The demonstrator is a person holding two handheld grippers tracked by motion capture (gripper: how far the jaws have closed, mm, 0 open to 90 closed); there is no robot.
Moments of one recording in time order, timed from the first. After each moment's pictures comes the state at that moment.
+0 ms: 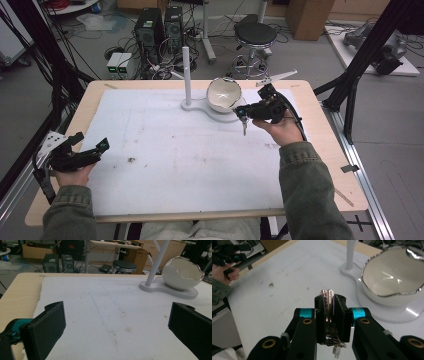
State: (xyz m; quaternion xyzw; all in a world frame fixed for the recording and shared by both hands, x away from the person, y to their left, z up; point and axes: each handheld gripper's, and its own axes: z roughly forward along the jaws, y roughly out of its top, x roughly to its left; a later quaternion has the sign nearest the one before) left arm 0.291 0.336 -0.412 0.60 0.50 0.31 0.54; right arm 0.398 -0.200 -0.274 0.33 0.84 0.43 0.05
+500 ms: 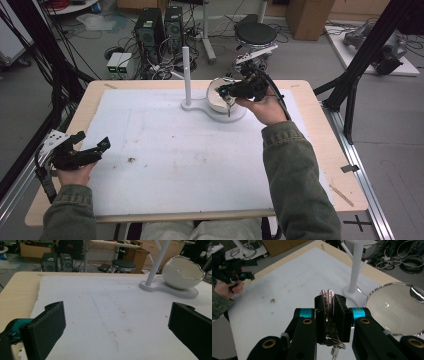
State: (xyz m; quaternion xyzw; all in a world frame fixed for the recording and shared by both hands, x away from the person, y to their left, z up) left arm 0.297 0.336 -0.415 0.60 0.50 0.30 0.54; right arm 0.433 -0.153 -0.238 0.30 0.84 0.45 0.07
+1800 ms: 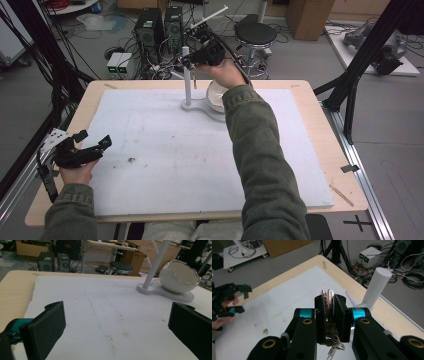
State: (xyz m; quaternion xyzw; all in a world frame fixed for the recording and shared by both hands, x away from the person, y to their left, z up) left arm 0.303 0.333 -0.416 0.60 0.50 0.29 0.55; right arm 0.510 -0.052 -0.200 0.28 0.85 0.43 0.07
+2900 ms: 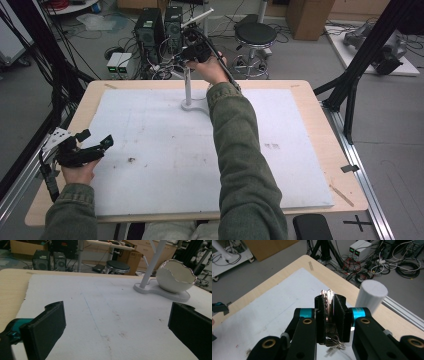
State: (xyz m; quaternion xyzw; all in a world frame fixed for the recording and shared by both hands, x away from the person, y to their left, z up) left arm 0.306 0.332 -0.418 0.59 0.50 0.28 0.56; right arm 0.556 -0.020 -0.228 0.34 0.84 0.41 0.08
